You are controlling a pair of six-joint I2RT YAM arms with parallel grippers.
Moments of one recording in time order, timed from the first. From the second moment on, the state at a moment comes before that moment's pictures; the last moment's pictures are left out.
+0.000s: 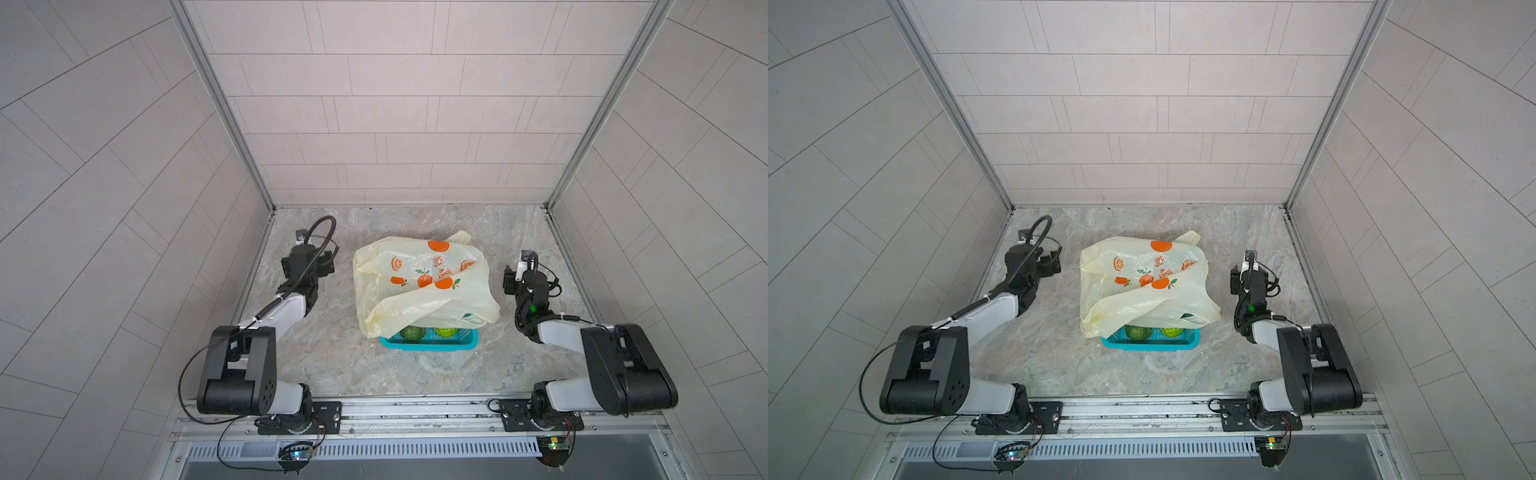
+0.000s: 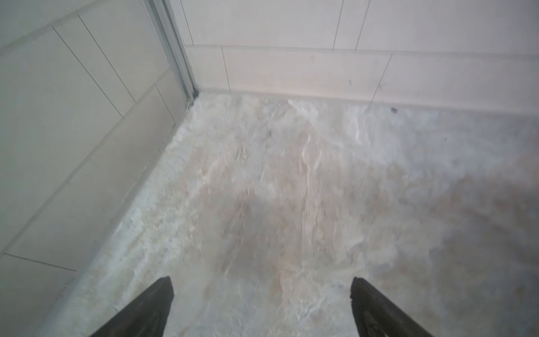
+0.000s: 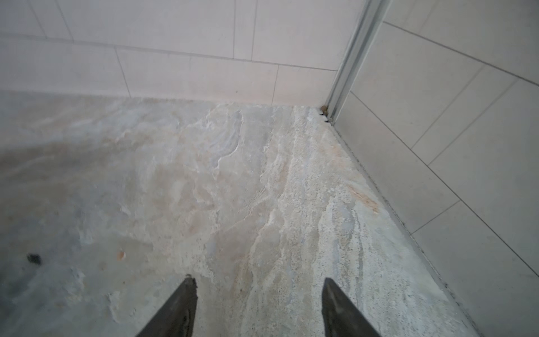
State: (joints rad) left arm -0.04 1.38 0.81 0.12 -0.29 -0.12; right arm 0.04 1.30 0.42 0.58 0.36 0.03
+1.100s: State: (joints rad) left arm -1.21 2.14 2.31 -1.14 -0.57 -0.25; right arm 0.03 1.05 1.04 -0.85 0.12 0.50
